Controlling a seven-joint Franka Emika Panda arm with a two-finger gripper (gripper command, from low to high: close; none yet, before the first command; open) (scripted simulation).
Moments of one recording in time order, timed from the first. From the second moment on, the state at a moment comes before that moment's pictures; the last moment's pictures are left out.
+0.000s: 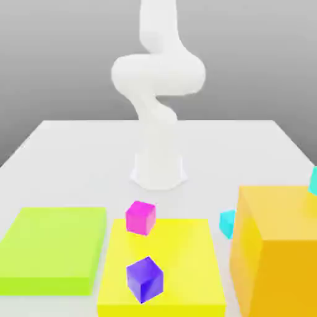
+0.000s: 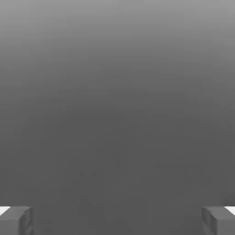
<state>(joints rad) 0.02 -0.78 0.01 -2.31 0.01 2.30 0.79</state>
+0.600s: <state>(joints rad) 0.25 -0.50 0.30 -2.43 -0.05 2.36 0.64</state>
